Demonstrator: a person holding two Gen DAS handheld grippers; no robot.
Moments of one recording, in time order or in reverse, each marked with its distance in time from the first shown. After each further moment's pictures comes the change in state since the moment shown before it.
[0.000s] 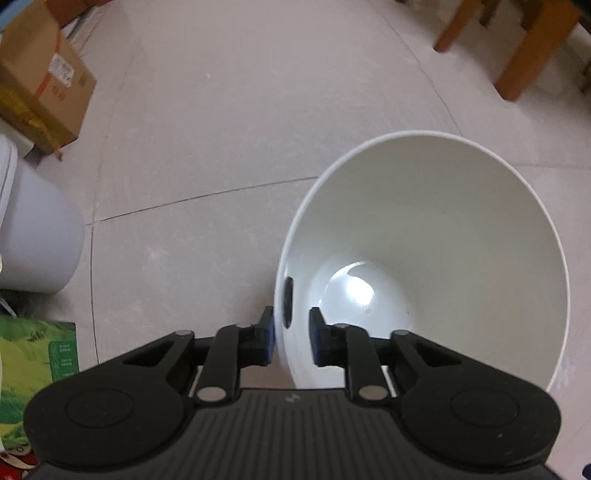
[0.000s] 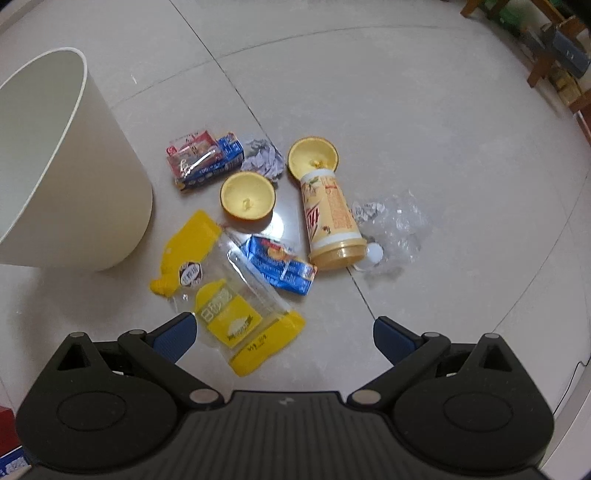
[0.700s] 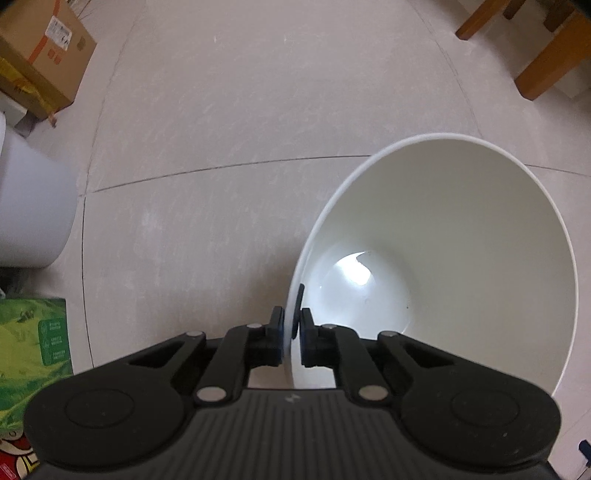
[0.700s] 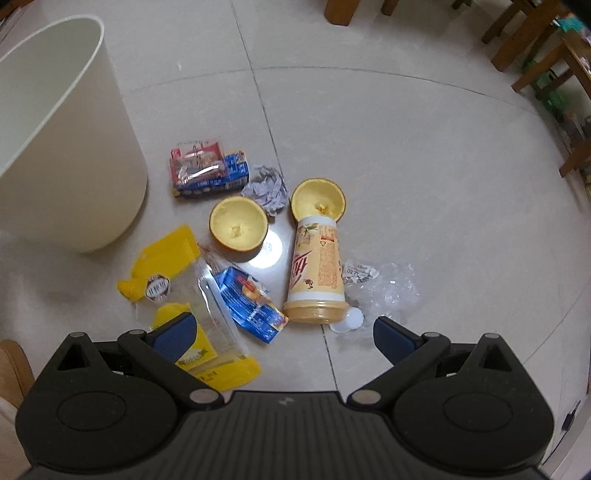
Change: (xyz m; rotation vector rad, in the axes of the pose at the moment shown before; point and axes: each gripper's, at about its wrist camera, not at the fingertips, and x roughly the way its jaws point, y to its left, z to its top) left arm 0.015 0.013 0.020 -0.053 0.125 -0.030; right arm 0.030 -0.021 0.025 -0.266 -0.050 0.002
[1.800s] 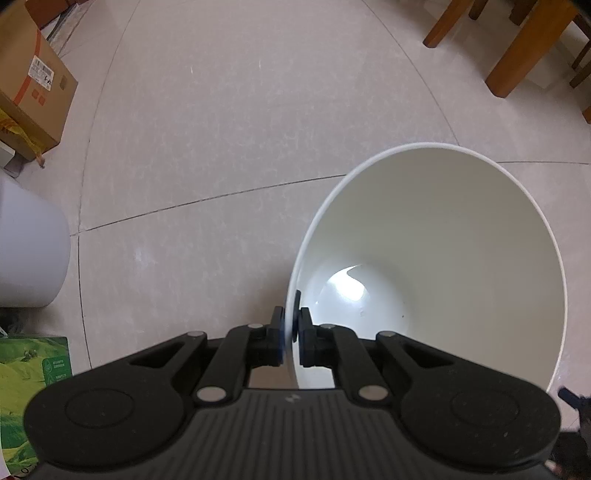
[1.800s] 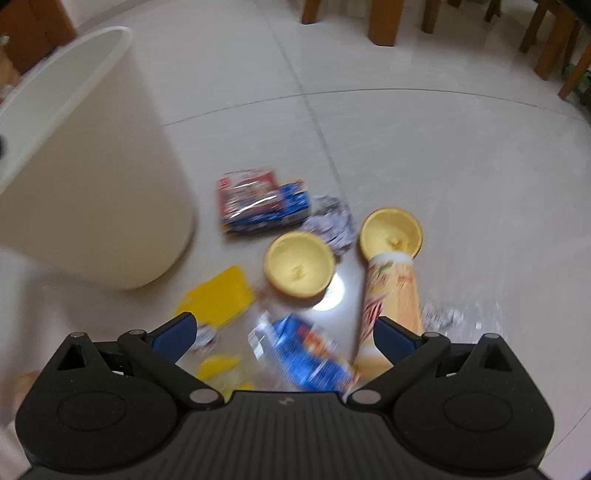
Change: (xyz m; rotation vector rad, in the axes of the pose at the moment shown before) left arm -0.007 -0.001 -0.003 0.091 -0.089 -0.023; right arm 0.071 0.018 0.020 0.051 -0.140 0.192
